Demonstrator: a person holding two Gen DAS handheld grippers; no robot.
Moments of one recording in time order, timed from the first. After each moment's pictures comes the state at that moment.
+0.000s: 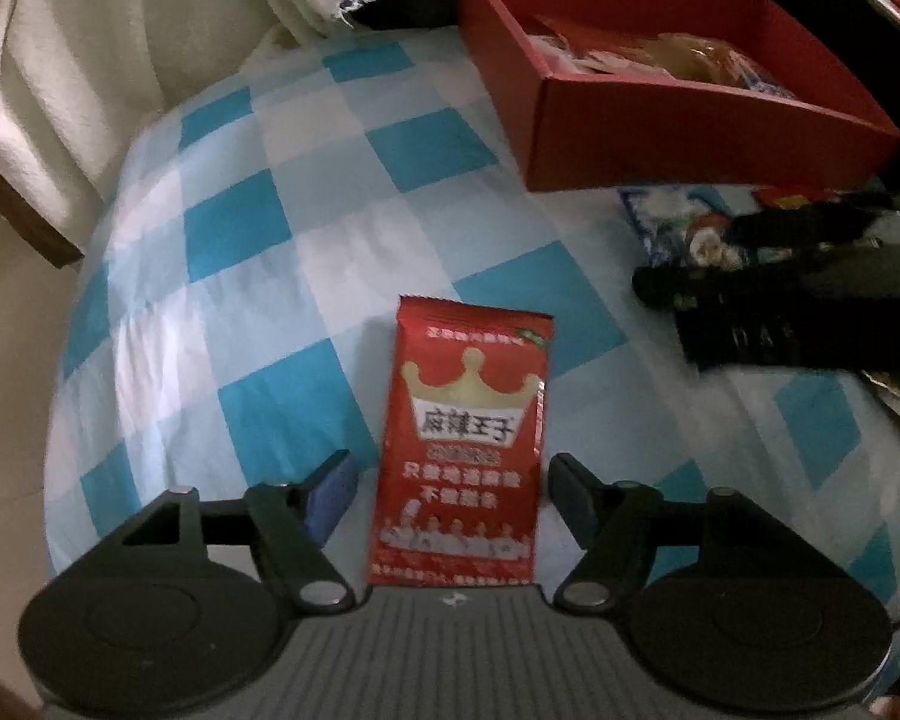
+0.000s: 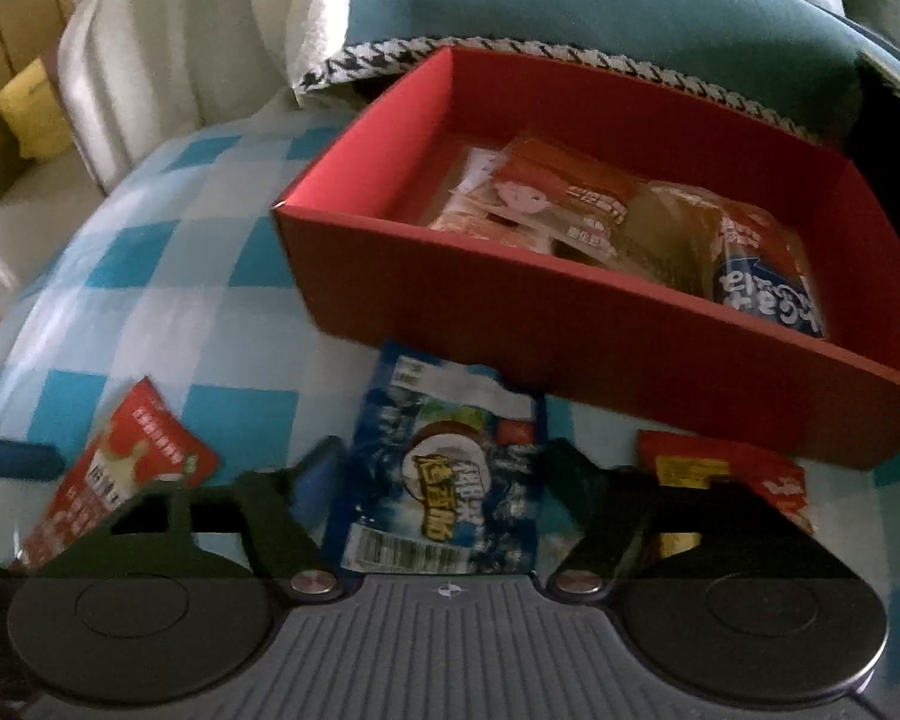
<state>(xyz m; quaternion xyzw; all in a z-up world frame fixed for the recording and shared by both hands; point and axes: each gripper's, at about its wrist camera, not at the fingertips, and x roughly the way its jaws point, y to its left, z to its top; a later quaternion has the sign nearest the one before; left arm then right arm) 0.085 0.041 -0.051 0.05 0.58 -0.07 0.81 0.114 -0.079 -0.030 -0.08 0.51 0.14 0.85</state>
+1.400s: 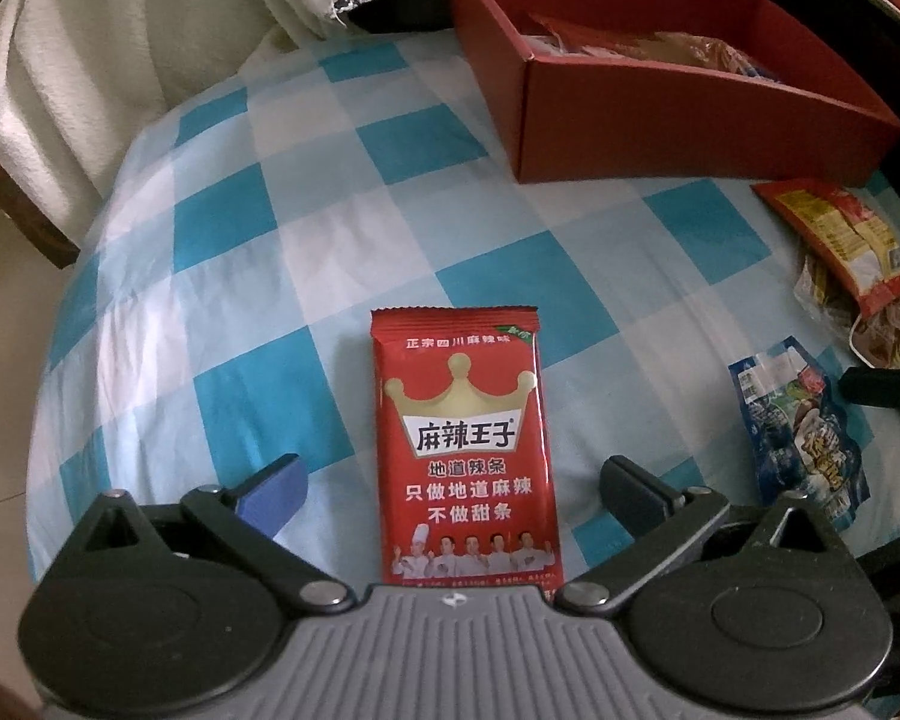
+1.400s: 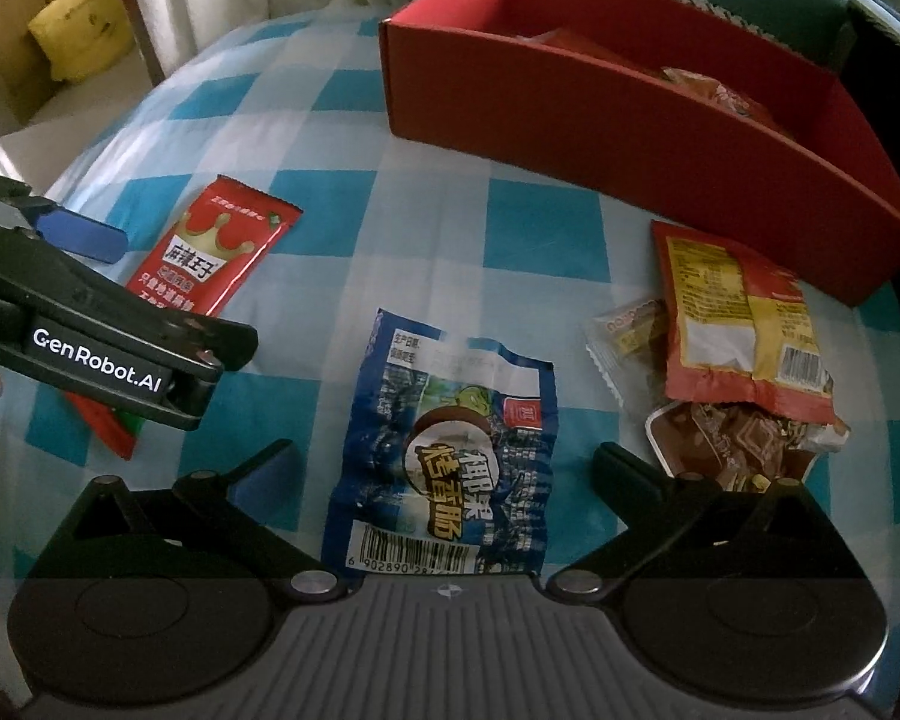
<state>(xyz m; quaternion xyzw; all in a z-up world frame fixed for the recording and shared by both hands) 0.077 0.037 -0.061 0.05 0.56 -0.06 0.83 0.030 -0.086 -0.043 -0.10 0.53 0.15 0.83</state>
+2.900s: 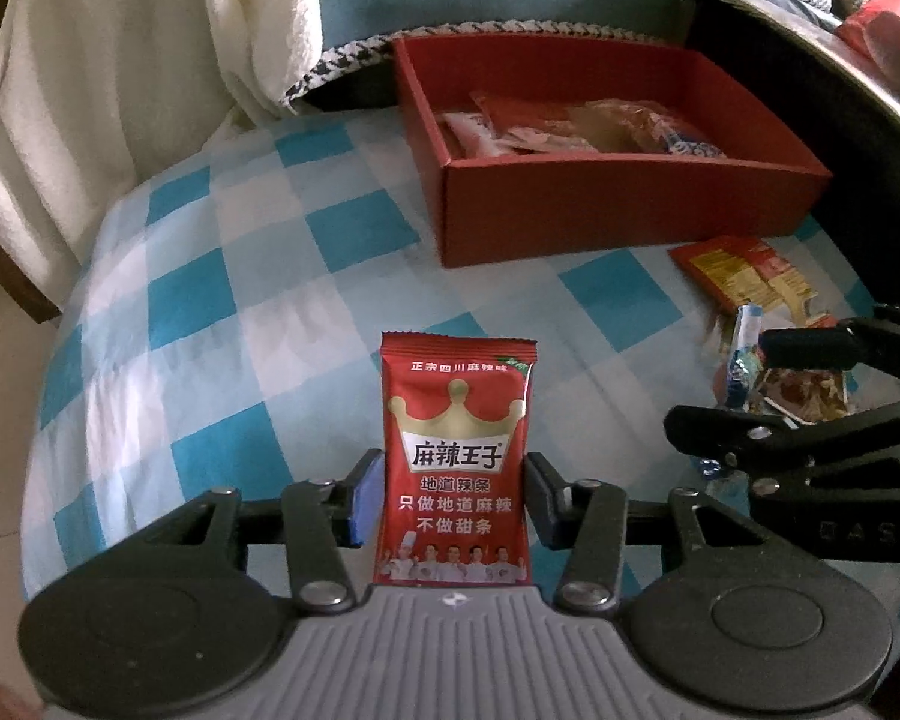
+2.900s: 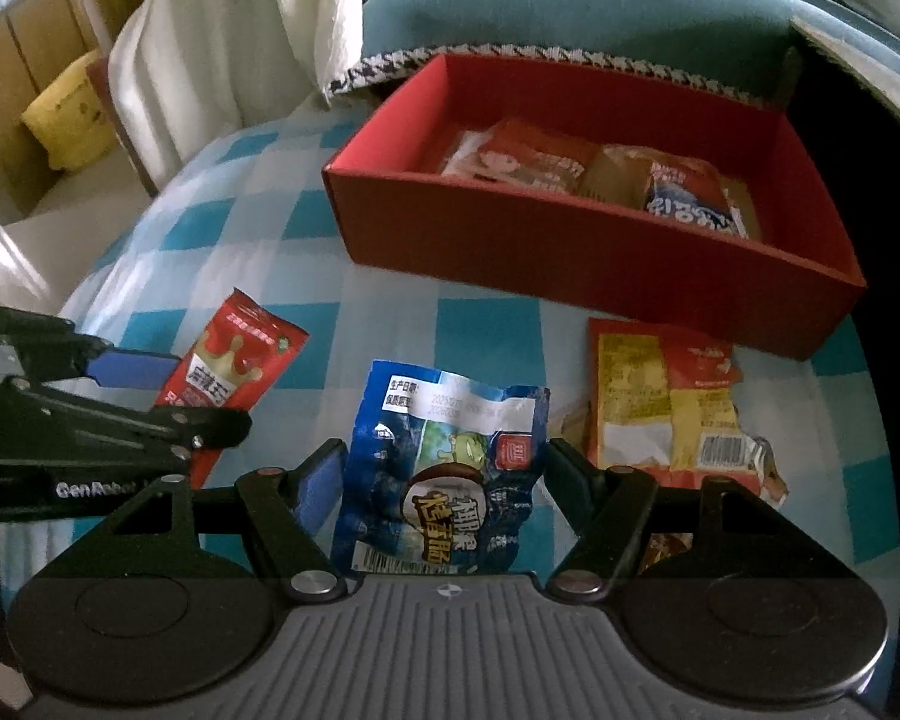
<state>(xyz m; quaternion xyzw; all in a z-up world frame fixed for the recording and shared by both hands) 0.073 0.020 -0.024 0.04 0.52 -0.11 0.85 0.056 -0.110 -0.002 -0.04 0.49 0.14 0.86</state>
